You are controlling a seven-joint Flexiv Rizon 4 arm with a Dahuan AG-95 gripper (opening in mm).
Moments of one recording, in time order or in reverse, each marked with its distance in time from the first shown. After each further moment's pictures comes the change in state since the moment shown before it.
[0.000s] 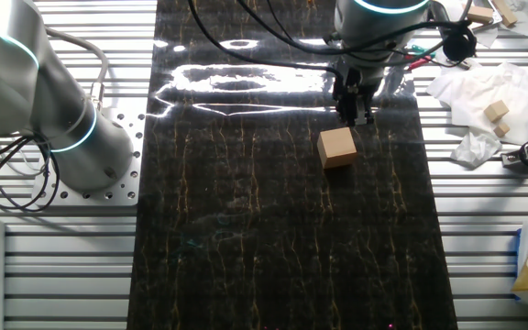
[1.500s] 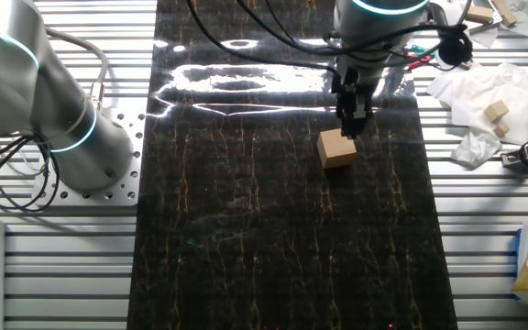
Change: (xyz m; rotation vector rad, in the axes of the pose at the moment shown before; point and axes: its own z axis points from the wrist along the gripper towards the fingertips) arm -0.004 0.002 -0.002 -0.010 -0.016 0.118
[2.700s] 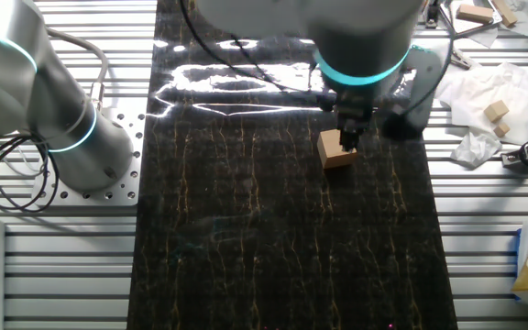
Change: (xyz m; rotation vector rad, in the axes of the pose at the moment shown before) arm -0.020 0.000 0.009 -0.273 -0.159 0.314
